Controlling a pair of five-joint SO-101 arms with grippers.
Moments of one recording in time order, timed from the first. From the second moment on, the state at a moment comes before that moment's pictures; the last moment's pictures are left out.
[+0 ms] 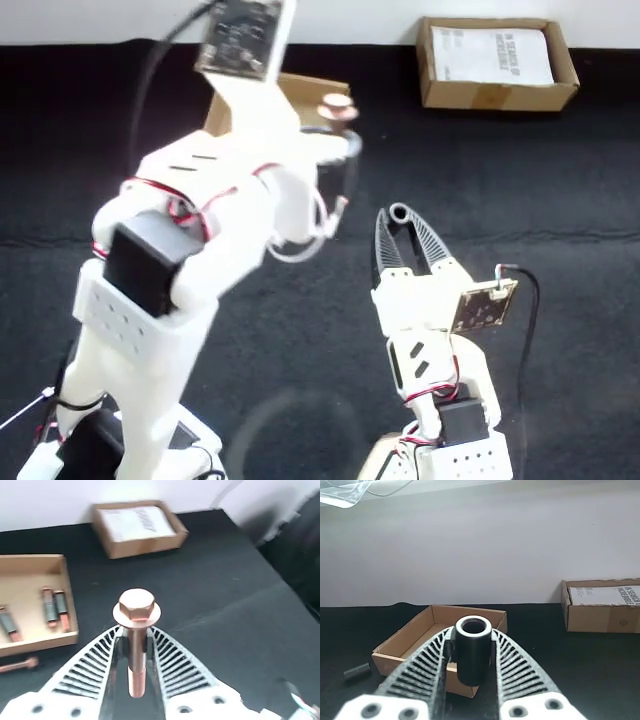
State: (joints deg) left arm 32.8 -21.1 -23.8 78.0 21.9; right arm -18.5 -103.4 95.7 12.7 -8.1
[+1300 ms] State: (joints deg) left arm 38.9 -42.1 33.3 22.5 15.3; right arm -19.9 -103.4 95.7 15.0 -8.1
